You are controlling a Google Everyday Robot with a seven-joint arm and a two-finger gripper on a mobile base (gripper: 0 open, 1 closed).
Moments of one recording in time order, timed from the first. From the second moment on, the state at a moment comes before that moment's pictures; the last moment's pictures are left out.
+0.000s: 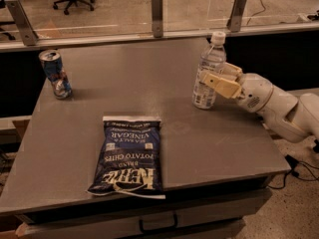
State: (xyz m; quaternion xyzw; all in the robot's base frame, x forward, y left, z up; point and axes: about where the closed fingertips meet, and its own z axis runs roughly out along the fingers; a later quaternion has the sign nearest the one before) arm 0.603 -0.150 0.921 -0.29 0.51 0.46 0.67
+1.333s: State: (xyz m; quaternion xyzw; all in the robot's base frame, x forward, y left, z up) arm 0.578 -0.259 0.978 -0.35 0.58 0.31 0.66
